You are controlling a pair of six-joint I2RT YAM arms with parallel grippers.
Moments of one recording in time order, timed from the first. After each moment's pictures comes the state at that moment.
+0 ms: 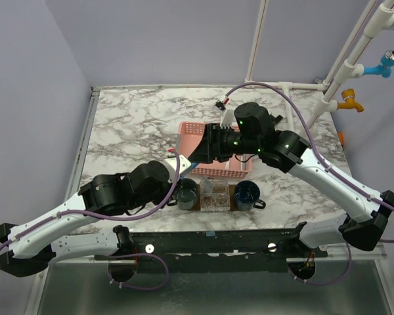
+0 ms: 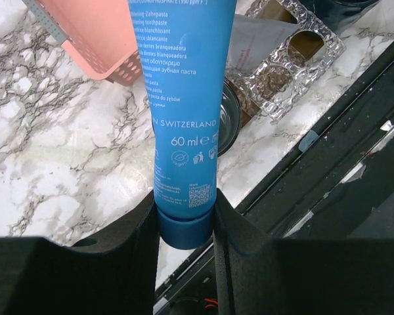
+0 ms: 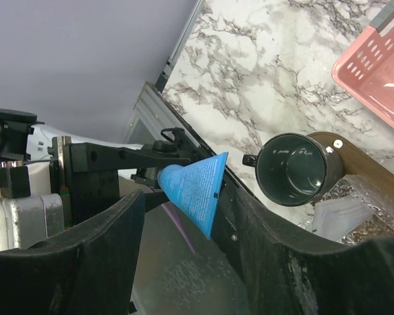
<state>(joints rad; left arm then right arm) -1.14 0.87 1.14 -1.04 -0.28 -0.17 0.89 1.35 1.48 -0.60 -0.31 0.68</state>
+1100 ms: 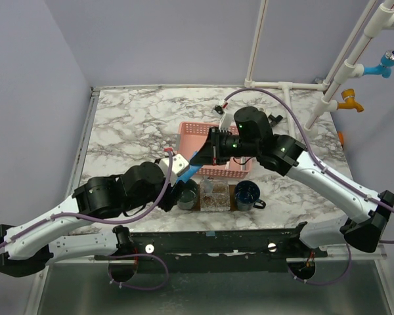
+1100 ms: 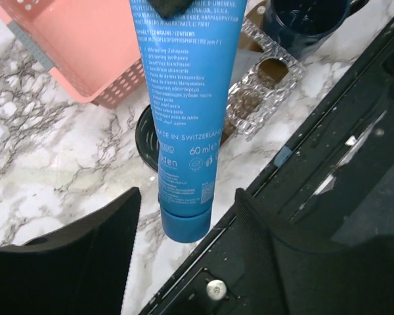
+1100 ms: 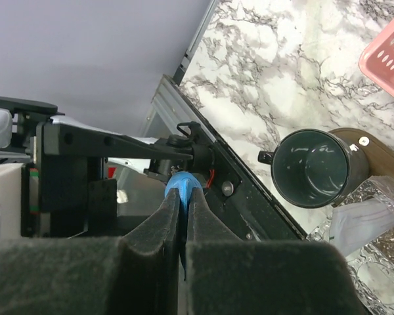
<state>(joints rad) -1.17 0.83 1.14 -1.00 -0.27 -0.19 0.87 1.34 1.39 -0.48 -0.39 0.76</state>
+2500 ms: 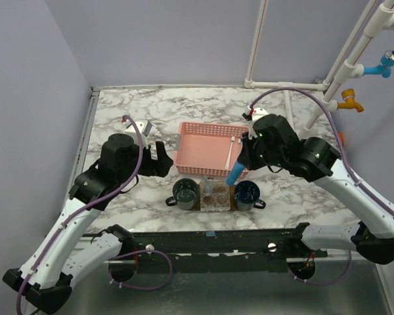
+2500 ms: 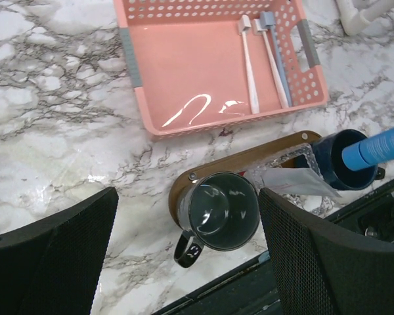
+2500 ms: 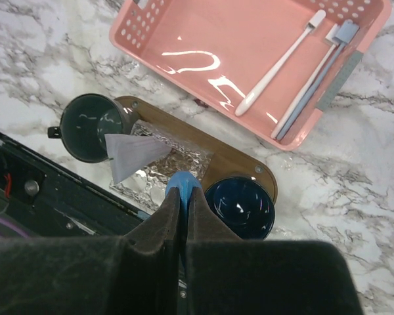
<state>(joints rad) -0.56 0.80 1.04 -0.73 0.03 -0.34 0.88 1.19 1.50 -1.02 0.19 0.38</state>
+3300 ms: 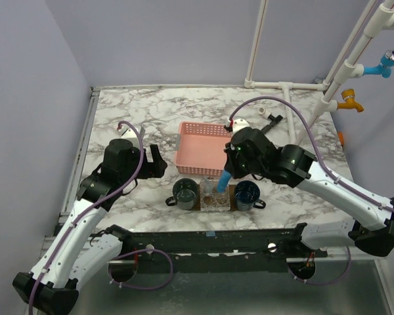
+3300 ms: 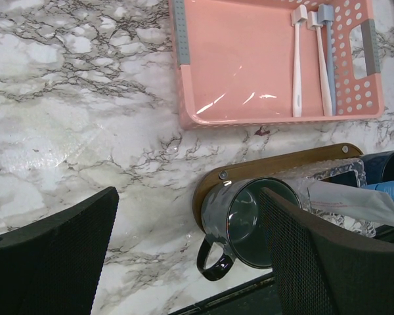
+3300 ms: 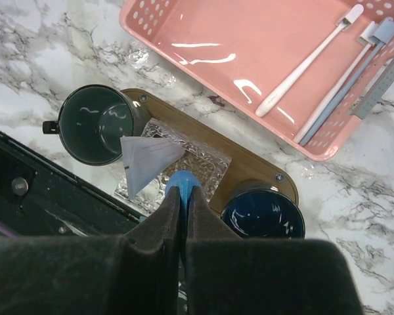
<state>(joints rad) -0.40 0.78 0.86 -0.65 0.05 -0.38 1.00 1.25 1.38 -0.91 0.27 0.42</state>
